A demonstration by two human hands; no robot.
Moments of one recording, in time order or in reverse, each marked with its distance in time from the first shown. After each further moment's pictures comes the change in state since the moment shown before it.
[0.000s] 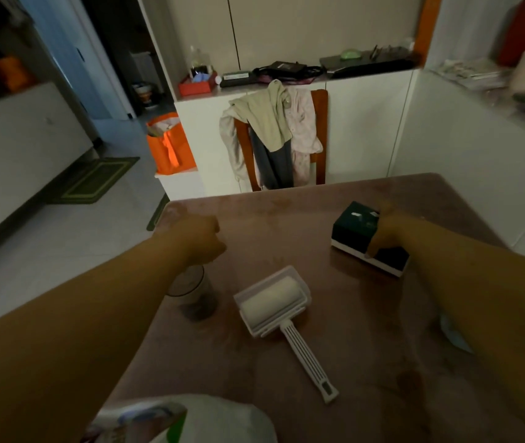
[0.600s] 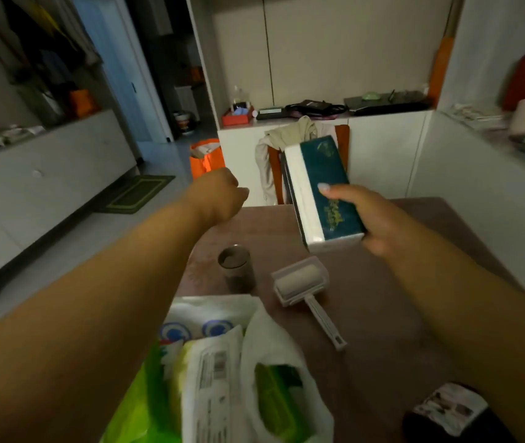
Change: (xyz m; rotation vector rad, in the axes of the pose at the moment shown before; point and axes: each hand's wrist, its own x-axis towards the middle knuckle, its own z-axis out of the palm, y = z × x) left_hand -0.158 0.002 -0.109 -0.382 0.320 -0.023; right_hand -0.252 -0.074 -0.057 1.478 -0.271 -0.554
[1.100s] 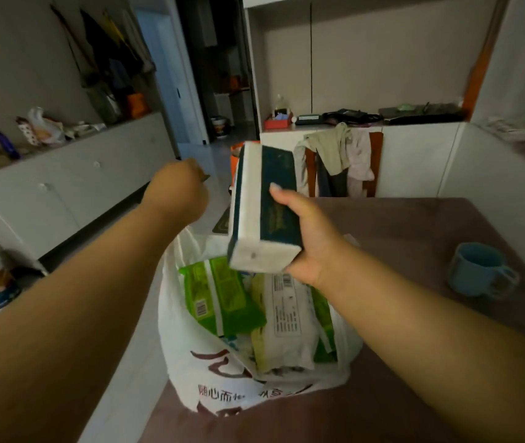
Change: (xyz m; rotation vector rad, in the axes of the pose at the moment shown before) left_hand -0.163 -0.096 -0.104 0.212 0.297 -0.120; right_hand -0.146 0.029 0.188 0.412 -0.285 0.203
